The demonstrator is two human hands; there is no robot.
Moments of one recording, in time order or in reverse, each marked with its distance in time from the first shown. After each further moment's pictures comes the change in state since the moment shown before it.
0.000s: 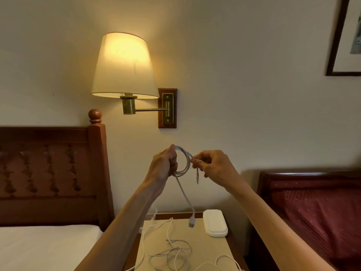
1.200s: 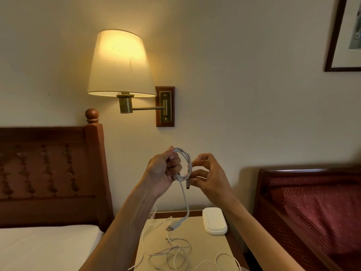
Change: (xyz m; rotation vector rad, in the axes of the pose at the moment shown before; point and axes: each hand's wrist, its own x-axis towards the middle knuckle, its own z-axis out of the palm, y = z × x) left_hand 0.004 -0.003 0.006 -0.549 -0.110 -0.285; right_hand -0.028 0.022 0.027 0.394 0.045 -0.054
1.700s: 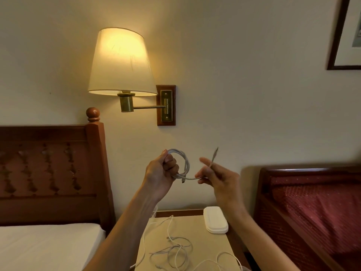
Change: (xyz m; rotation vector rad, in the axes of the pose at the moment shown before) left_hand 0.008 -0.015 -0.018 -0.169 0.040 0.050; right_hand -0.024 -0.003 0.000 0.293 0.234 -0.054
